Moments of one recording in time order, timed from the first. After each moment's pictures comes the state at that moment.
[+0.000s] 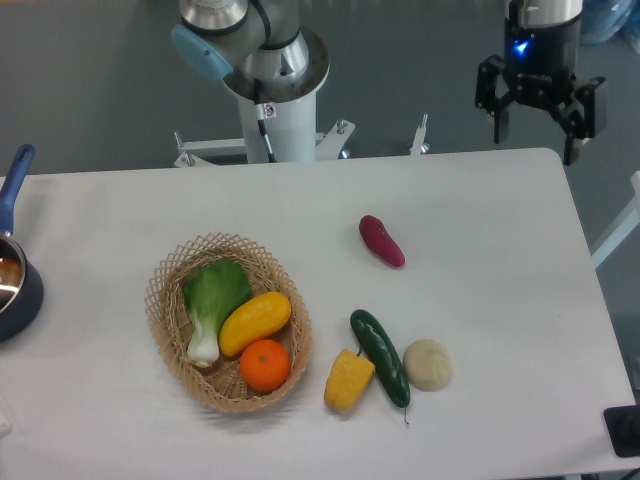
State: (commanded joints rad) arm 2.89 -1.62 -1.55 -1.15 1.38 1.64
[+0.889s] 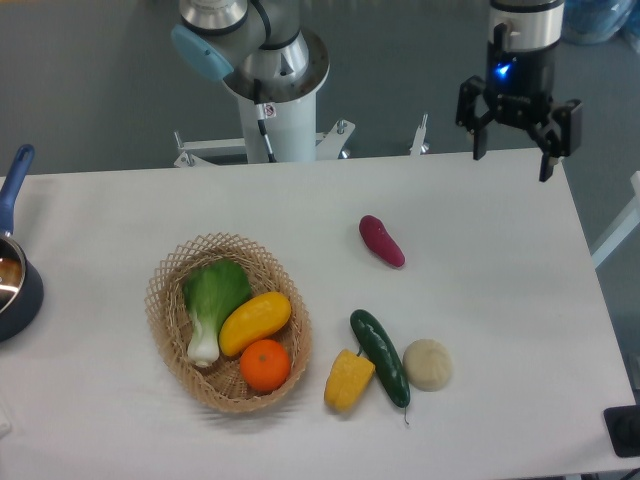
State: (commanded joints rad) arm 2.87 -1.59 -1.74 -1.00 1.34 1.44
